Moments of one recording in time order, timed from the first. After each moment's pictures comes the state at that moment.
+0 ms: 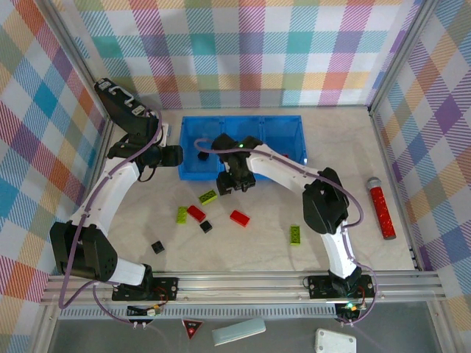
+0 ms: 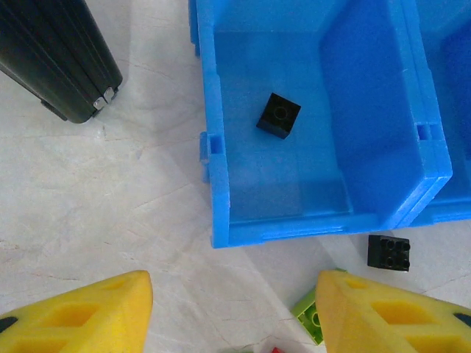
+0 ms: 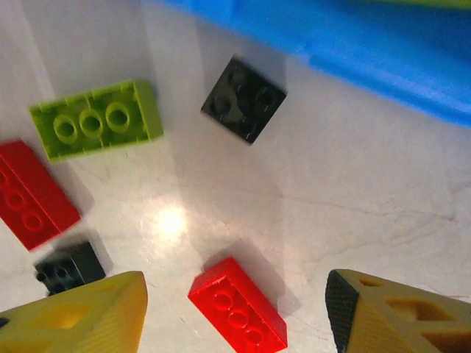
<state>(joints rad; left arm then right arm) -0.16 1.42 1.29 -0.76 0.04 -0.13 0.83 2.08 1.84 -1.13 -0.04 0.42</state>
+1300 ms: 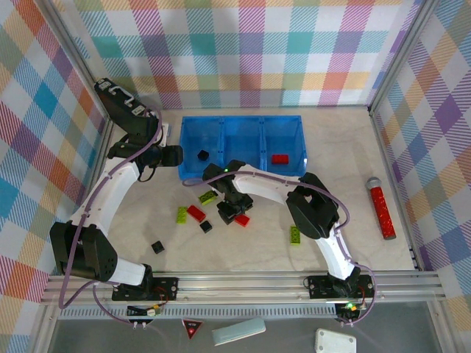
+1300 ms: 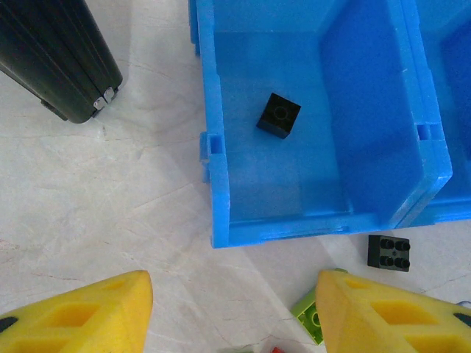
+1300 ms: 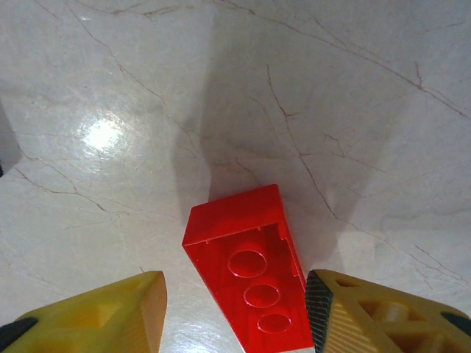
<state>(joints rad) -0.16 1.42 1.29 -0.76 0.04 -0.13 0.96 2.13 1.69 -1.15 -0.02 0.26</state>
